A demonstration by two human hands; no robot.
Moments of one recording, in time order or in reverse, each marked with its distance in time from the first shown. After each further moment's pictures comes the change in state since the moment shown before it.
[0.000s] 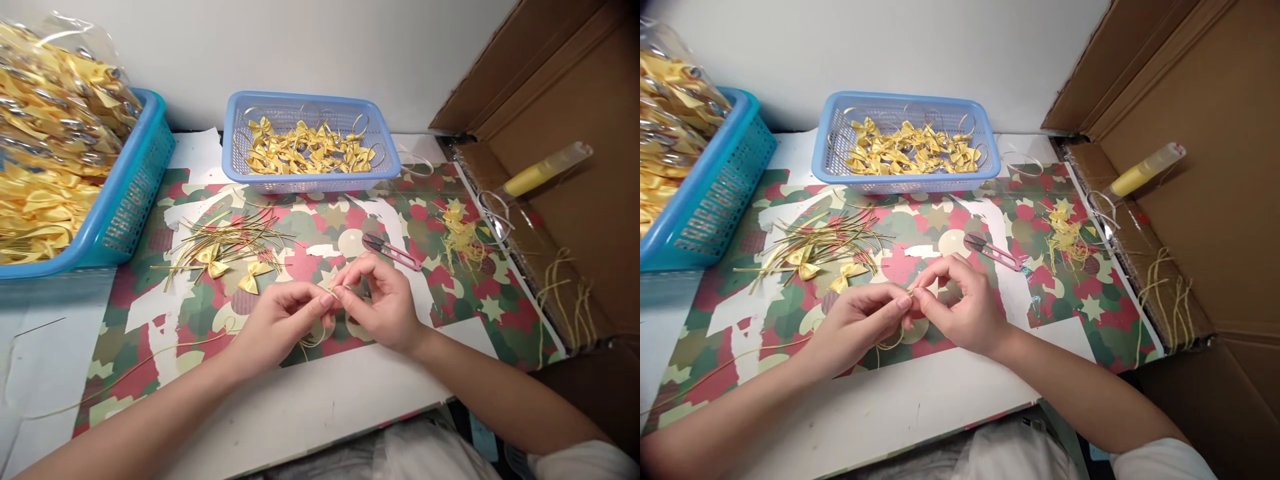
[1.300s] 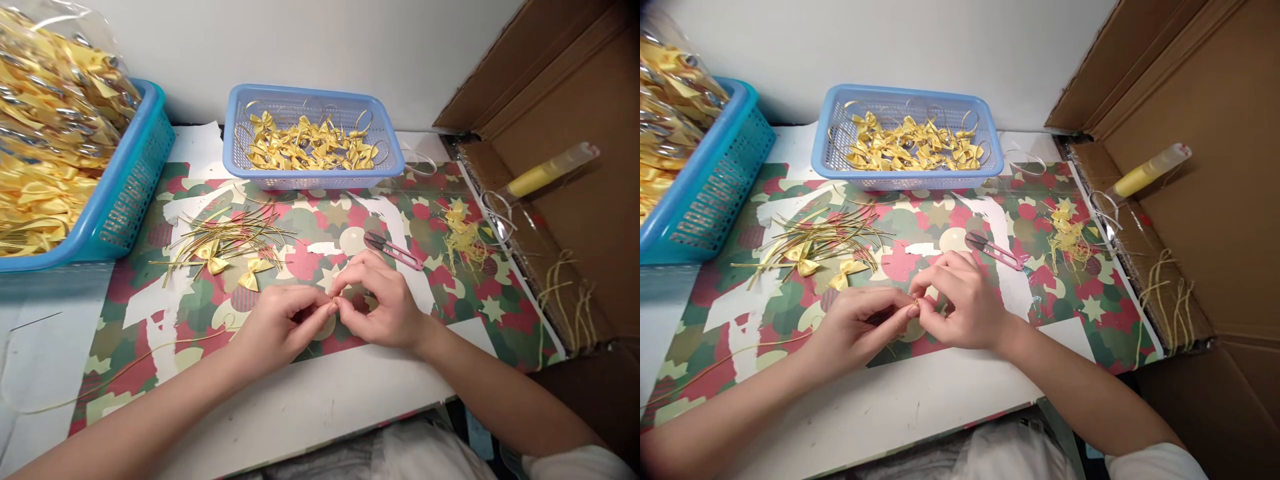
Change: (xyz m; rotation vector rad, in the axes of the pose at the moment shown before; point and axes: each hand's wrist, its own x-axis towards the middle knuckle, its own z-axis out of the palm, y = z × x) left_hand 0.000 -0.003 -0.001 0.606 0.050 0.459; right_hand 0.011 -0.006 -0.010 -0.418 -0.182 -0.318
